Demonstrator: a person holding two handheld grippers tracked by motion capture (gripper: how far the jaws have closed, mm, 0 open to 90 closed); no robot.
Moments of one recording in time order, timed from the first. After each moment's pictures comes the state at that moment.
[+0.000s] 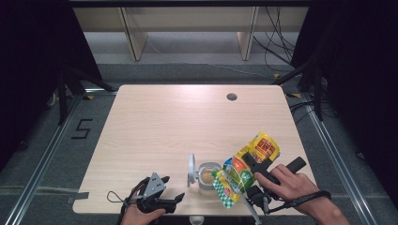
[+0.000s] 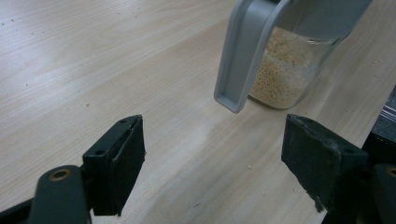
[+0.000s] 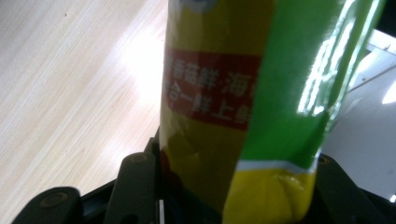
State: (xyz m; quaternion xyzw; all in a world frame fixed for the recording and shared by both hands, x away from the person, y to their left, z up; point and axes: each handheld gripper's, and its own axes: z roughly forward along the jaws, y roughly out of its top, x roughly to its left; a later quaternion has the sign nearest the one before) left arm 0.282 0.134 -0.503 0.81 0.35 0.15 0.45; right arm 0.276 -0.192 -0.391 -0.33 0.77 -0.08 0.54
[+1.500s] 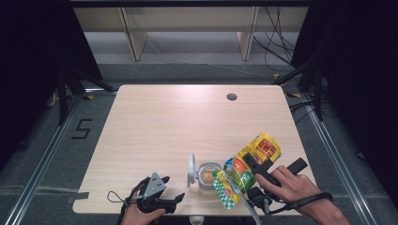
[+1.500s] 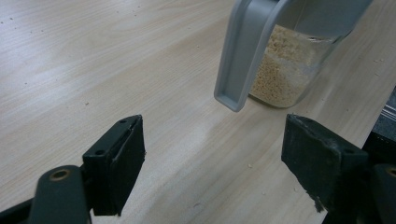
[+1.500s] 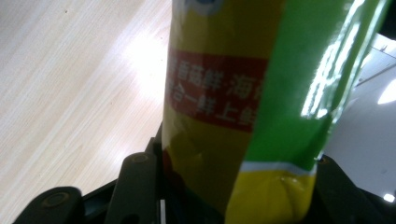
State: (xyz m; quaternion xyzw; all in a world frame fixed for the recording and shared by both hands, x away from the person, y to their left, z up) left arm 0.282 0.133 -0.504 0.81 0.35 0.15 0.45; right arm 0.272 -0.192 -0.390 -0.34 0.77 -0.08 0.54
